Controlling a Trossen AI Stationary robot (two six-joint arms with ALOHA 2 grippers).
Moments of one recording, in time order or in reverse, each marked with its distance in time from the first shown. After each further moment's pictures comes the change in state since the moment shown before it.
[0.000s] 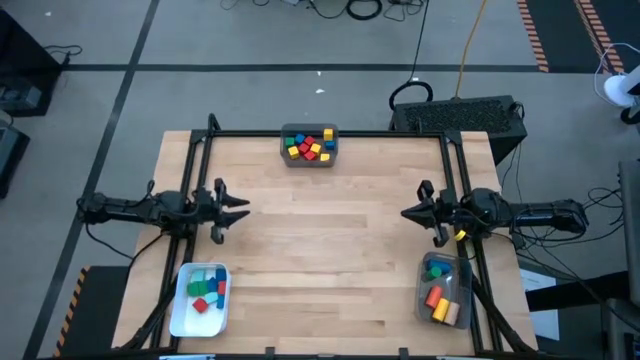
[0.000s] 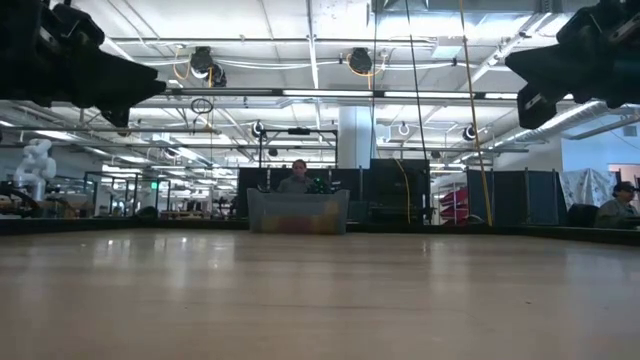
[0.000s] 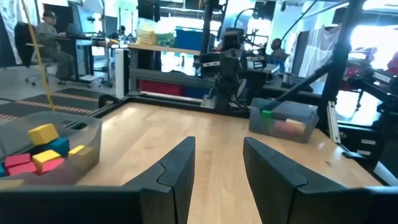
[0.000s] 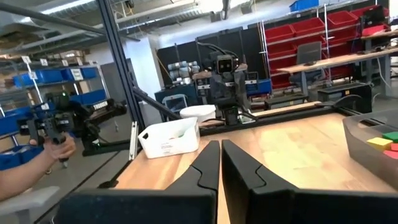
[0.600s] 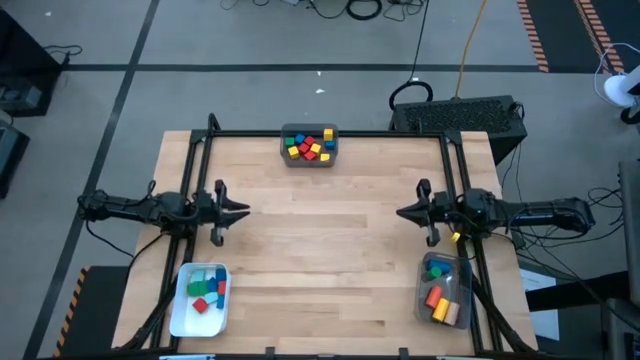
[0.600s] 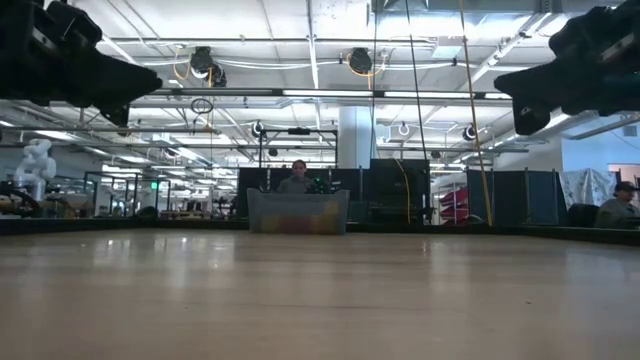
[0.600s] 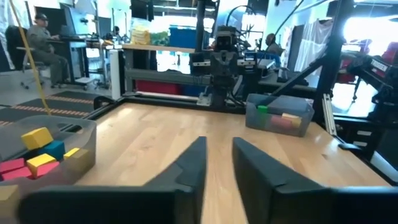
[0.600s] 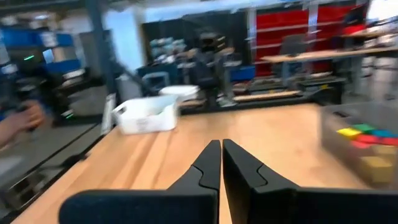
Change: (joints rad) left arm -0.039 0.008 -0.001 -0.002 -0.017 0.033; right arm -0.021 0.094 0.000 0.004 0.041 -0.131
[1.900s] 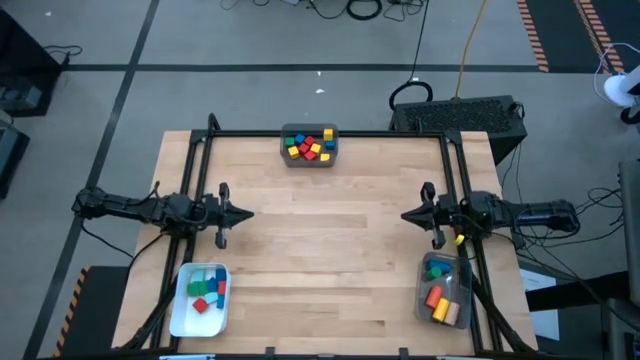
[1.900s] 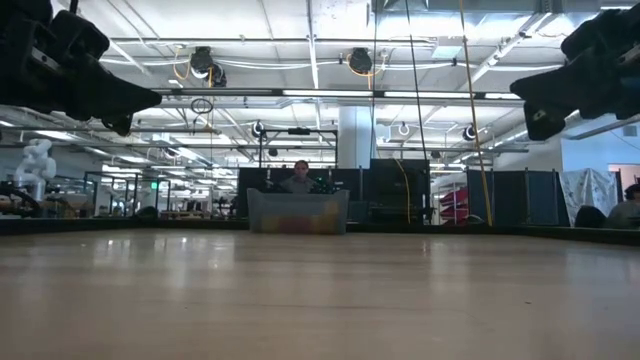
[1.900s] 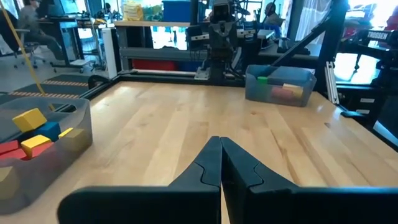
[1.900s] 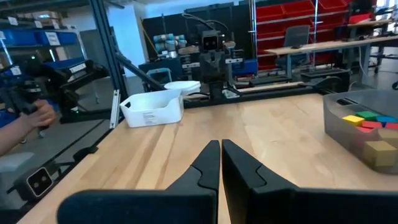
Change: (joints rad) left arm 0.000 0.108 -0.001 -0.007 0.024 0.019; right arm 0.069 -0.217 0.001 -0.247 0.040 0.036
